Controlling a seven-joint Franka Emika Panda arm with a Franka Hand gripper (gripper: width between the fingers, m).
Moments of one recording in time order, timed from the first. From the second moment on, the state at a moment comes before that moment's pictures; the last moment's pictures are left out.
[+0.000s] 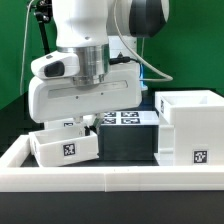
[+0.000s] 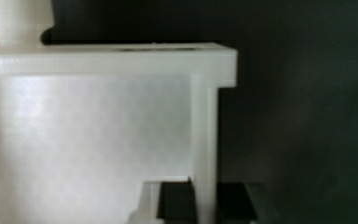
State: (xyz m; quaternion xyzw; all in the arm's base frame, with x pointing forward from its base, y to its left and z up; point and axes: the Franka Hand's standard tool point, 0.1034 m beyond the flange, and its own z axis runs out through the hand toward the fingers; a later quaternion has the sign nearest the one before) arm 0.527 -0.086 0.035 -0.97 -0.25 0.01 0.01
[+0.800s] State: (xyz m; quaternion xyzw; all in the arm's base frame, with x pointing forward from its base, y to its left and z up) arm 0.526 -0.085 0.034 -0.82 -0.57 0.03 -0.01
